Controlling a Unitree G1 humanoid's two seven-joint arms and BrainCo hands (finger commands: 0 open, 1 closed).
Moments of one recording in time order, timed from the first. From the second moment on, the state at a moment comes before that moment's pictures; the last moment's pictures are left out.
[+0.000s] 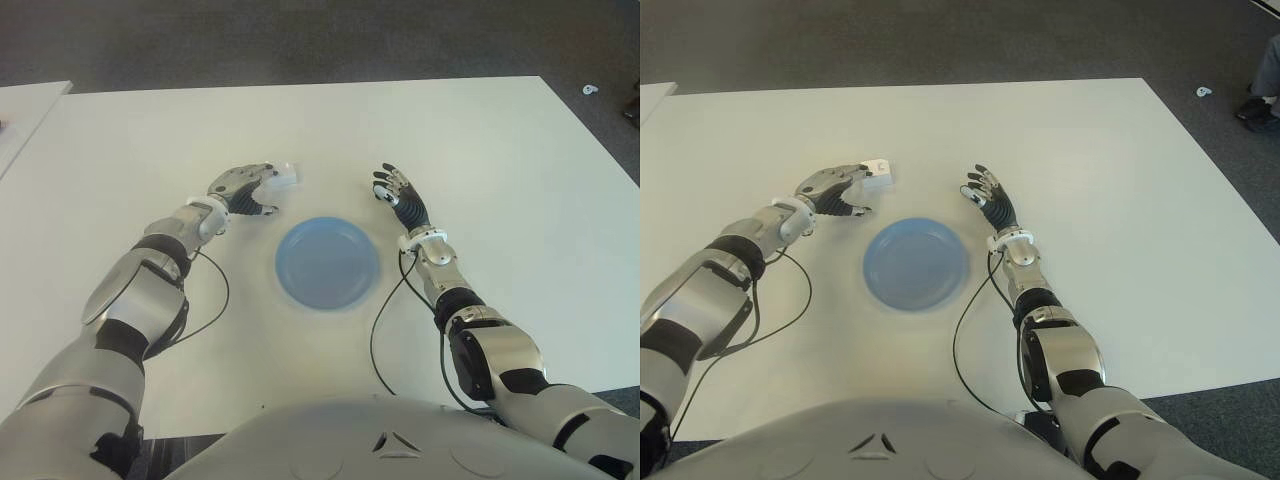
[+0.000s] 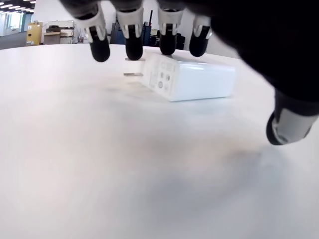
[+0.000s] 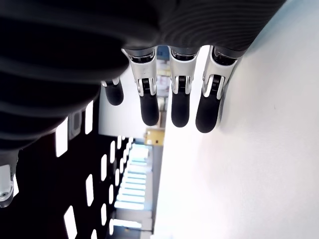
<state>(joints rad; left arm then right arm) -0.76 0.48 -0.67 1.32 0.77 -0.52 0.29 -0.51 -0.09 -0.02 1.13 -0.03 -0.56 0.13</state>
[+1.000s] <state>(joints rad) -0.85 0.73 -1.15 1.21 1.25 -0.48 0.82 -0.49 -0.10 -0.02 1.11 -0.03 -0.56 0.13</state>
